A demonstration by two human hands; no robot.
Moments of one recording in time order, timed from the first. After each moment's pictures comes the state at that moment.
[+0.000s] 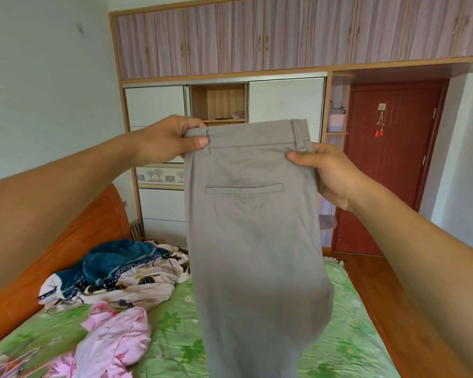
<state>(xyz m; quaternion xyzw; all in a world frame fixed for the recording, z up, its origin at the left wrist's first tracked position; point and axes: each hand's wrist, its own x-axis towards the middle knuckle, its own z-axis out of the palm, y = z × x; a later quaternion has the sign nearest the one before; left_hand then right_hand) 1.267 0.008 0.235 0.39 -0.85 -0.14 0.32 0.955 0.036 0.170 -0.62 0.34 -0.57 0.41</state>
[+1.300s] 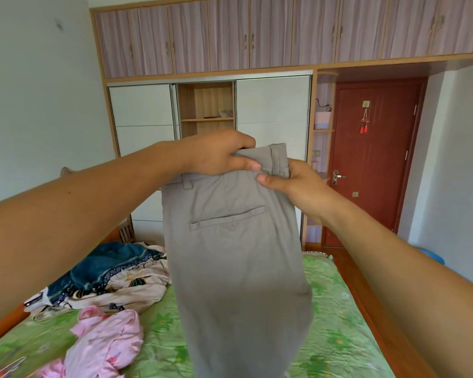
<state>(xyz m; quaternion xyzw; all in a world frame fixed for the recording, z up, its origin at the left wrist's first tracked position) 1.173 0.012 0.226 0.27 -0.94 0.12 0.16 0.971 0.054 0.140 -0.70 0.35 -0.53 0.34</state>
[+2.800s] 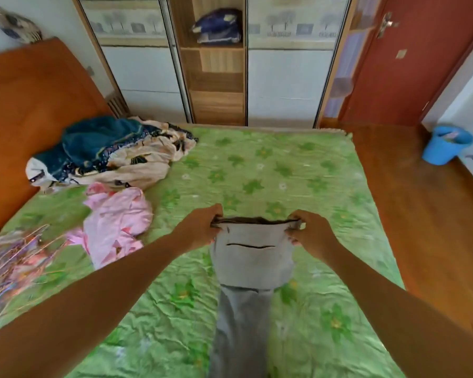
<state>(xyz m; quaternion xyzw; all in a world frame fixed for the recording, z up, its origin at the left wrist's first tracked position) 1.233 -0.069 -0.216 0.56 -0.78 -0.27 0.08 0.939 -0.028 -0.241 -0.57 0.69 -0.27 0.36</state>
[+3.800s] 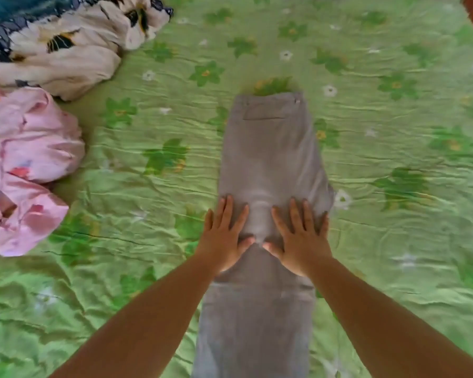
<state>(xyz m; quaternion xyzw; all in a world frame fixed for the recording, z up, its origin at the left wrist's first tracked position) 1.196 -0.188 -0.754 0.56 -0.81 -0.13 -0.10 0.981 -0.165 -0.736 -0.71 0.67 0.15 0.17</state>
